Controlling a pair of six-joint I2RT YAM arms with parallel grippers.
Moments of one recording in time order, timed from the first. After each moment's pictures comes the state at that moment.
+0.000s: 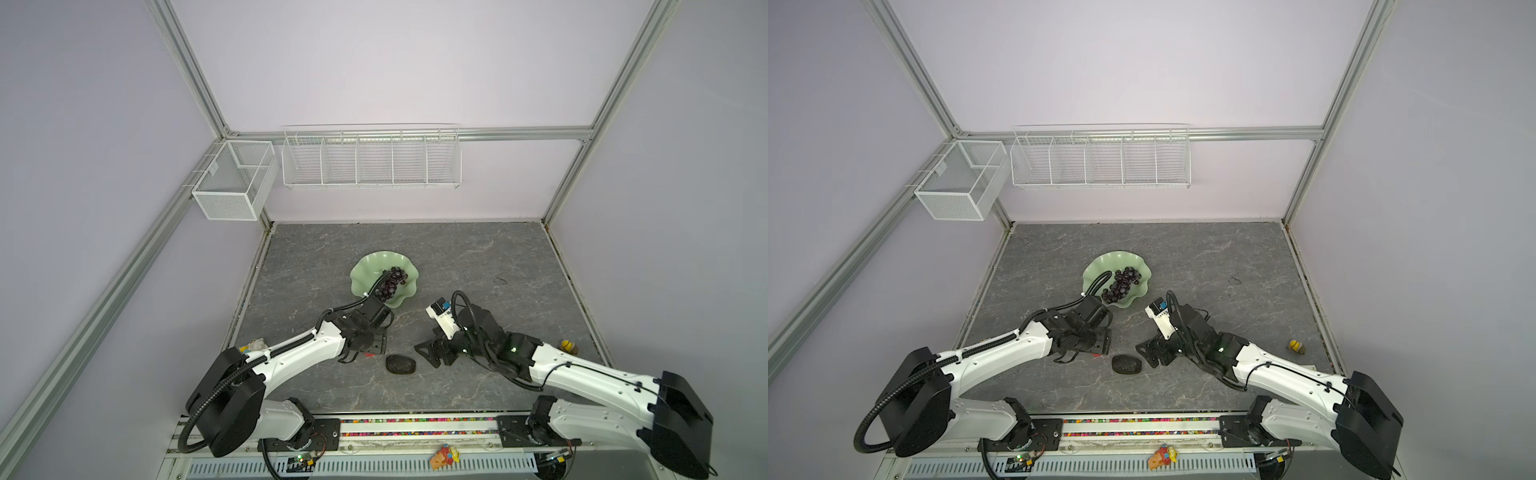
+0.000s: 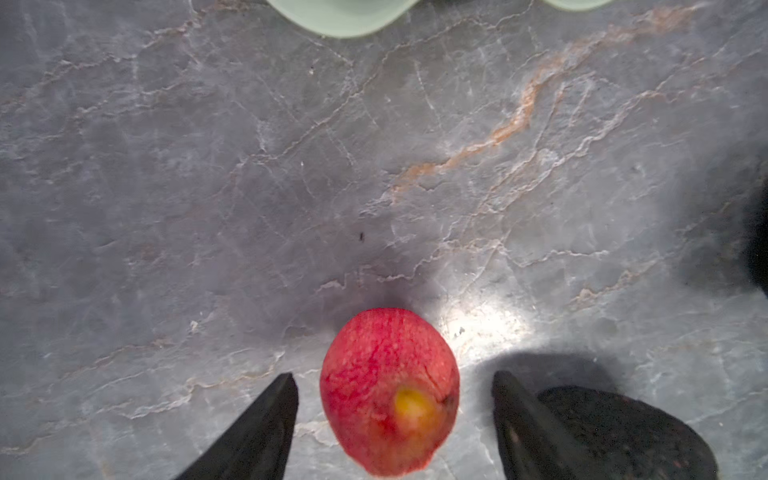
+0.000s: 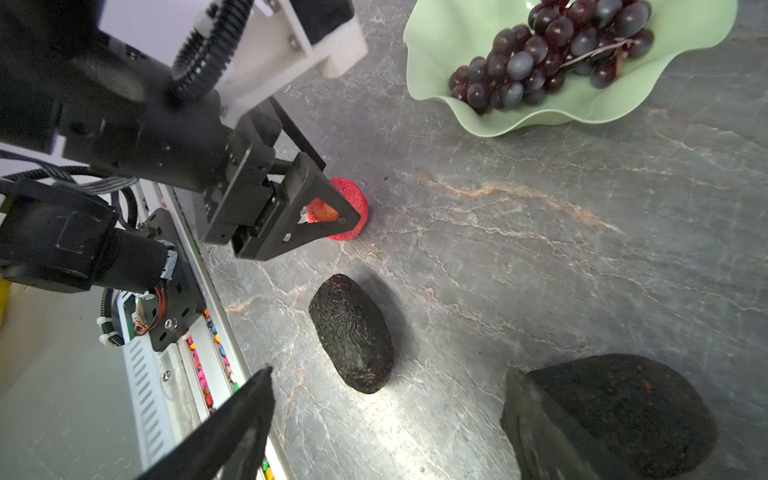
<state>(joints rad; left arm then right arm) -0.81 1.37 0.79 -0.63 -0.14 -0.56 0.93 1.13 0.63 -0.16 -0.16 0.32</state>
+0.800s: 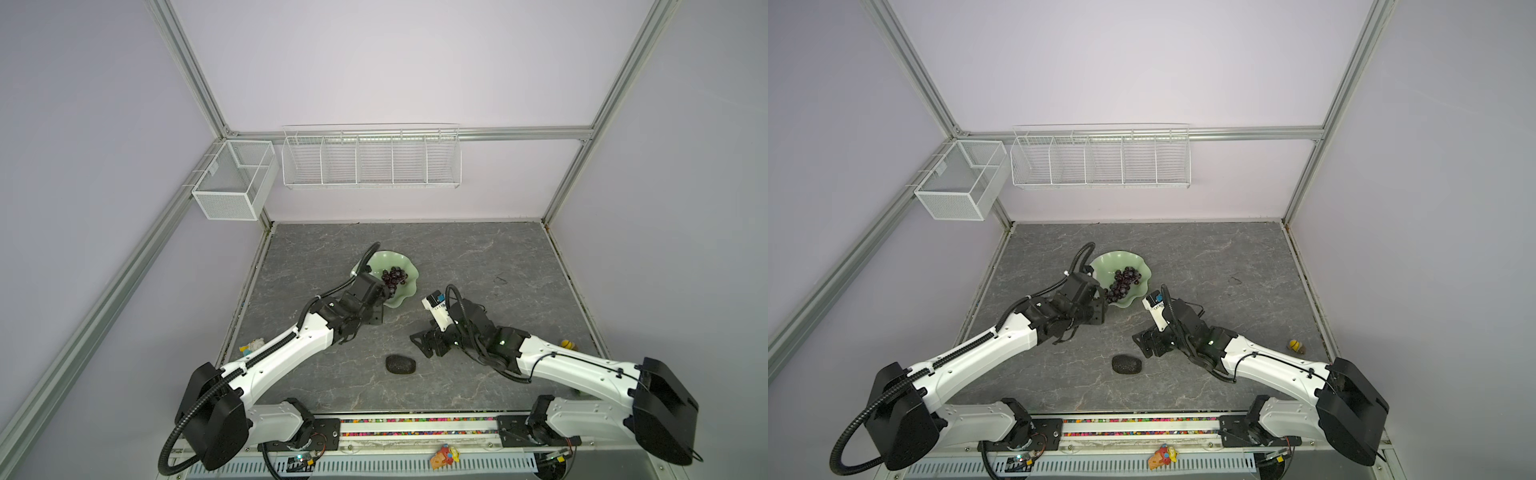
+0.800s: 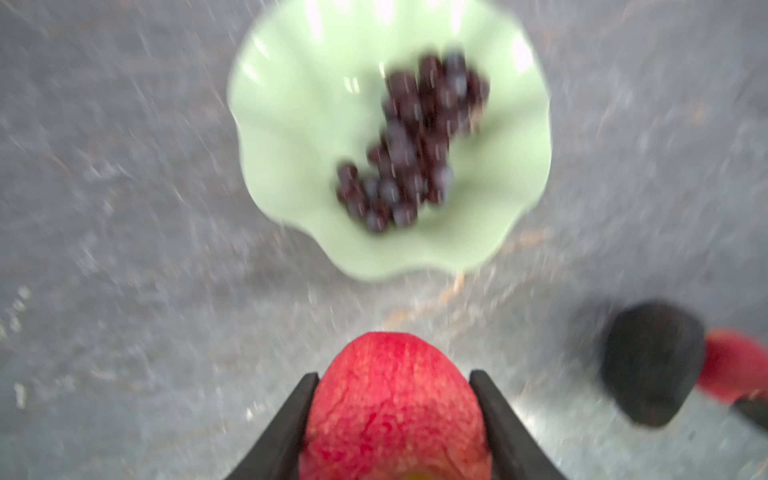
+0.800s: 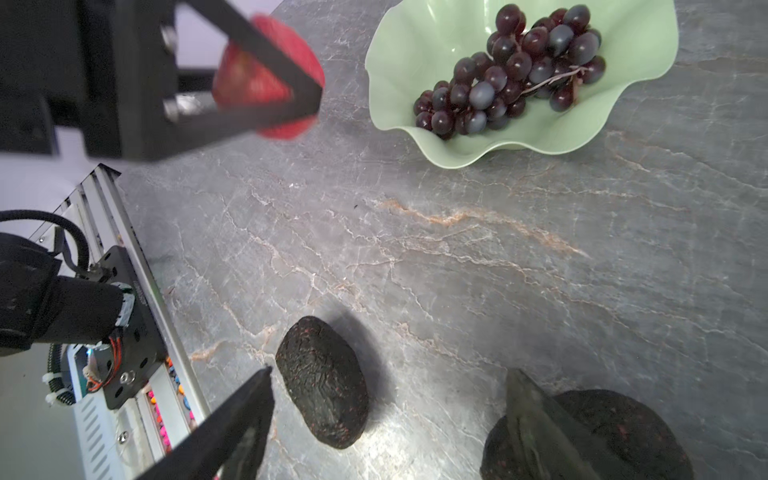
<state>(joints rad) -0.69 1.30 0.99 -0.57 -0.25 -0.49 0.90 1.23 0.69 -0.10 -0.09 0.34</state>
